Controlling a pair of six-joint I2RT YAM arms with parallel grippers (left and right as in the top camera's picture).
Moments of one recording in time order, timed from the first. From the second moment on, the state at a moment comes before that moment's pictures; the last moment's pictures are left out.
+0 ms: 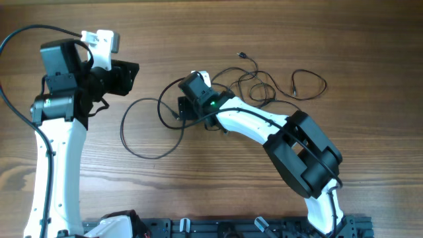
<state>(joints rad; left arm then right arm) 0.15 1.35 1.21 -0.64 0.47 0.14 0.77 2.11 1.37 -0.30 0.10 0.54</state>
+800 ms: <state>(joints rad) 0.15 1.33 1.21 -0.64 0.52 0.14 0.78 2.11 1.39 -0.41 0.05 0.25</state>
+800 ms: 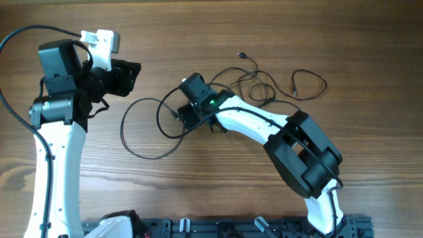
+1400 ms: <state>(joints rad) 0.15 1.33 1.21 -0.65 0.52 0.14 0.91 2.11 1.40 -0.48 0.08 0.16</state>
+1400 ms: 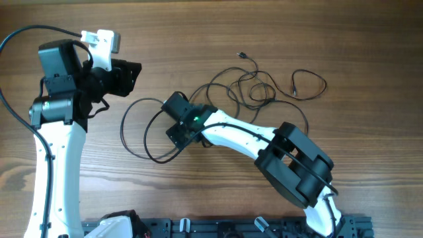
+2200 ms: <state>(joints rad) 0.15 1.29 1.21 -0.65 0.53 0.14 0.84 2.11 1.41 -0.53 0.11 0.21</state>
